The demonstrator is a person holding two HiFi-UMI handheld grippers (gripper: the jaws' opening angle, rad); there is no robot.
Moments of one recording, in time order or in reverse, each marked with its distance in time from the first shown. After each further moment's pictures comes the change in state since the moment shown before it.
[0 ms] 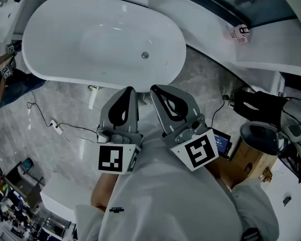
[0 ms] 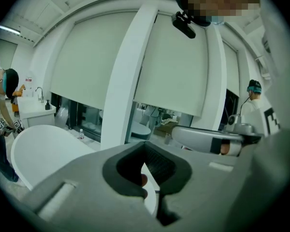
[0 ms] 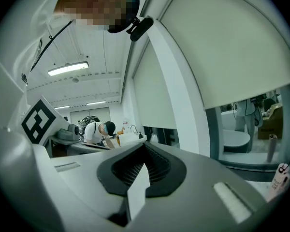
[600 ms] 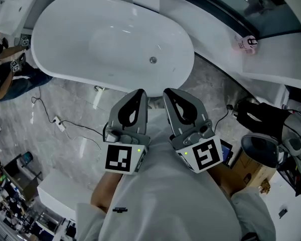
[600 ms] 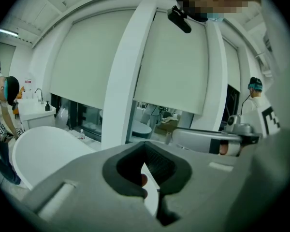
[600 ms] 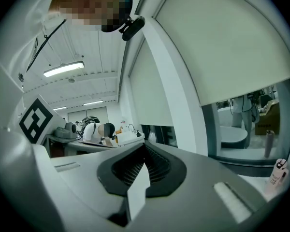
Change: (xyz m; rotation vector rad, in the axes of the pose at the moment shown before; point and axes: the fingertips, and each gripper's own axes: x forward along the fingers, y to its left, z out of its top) left arm 0.012 -0.003 0.003 0.018 0.017 0.005; right arm 0.001 -0.020 -0.001 -0.021 0.009 -0.018
